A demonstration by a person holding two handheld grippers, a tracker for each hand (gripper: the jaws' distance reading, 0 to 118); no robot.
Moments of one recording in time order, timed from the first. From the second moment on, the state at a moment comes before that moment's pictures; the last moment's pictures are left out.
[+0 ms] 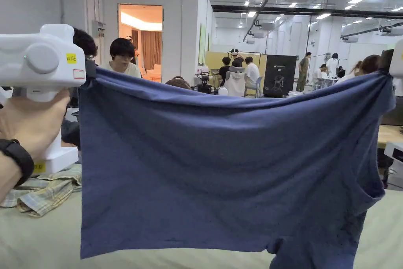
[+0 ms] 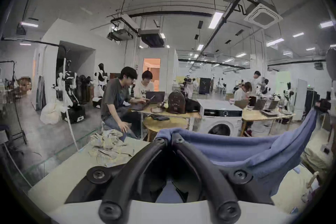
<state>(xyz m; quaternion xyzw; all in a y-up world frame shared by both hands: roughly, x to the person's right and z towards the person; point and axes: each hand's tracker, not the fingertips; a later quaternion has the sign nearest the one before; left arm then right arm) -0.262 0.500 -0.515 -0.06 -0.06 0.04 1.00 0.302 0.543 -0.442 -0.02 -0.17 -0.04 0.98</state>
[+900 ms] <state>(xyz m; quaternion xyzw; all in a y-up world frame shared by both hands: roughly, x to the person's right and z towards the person) -0.307 0.299 -0.333 -0.18 -0.14 0.10 0.97 0.279 0.352 -0.253 -0.13 -0.10 -0.04 0.99</state>
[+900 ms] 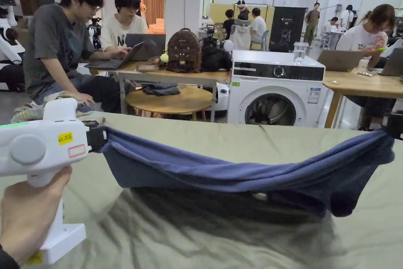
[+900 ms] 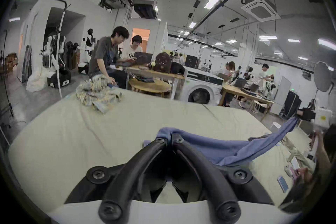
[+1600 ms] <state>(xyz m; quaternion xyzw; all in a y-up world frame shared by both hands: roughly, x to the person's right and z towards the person) -0.381 0.124 -0.137 -0.34 -0.13 0.14 0.92 0.270 0.135 -0.039 -0.29 -0.12 -0.09 0.94</state>
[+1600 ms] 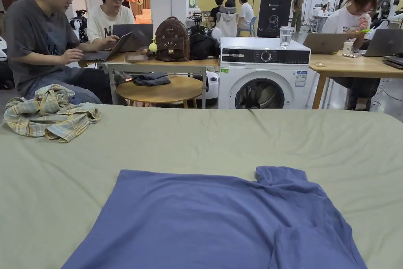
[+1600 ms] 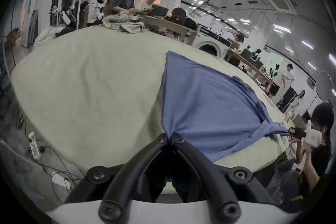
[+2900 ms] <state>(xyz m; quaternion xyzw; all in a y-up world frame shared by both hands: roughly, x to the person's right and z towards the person) -0.277 0.207 -0.204 -0.18 -0.18 0.05 0.97 0.192 0.162 -0.152 -0.22 -0.04 -0.04 0.97</state>
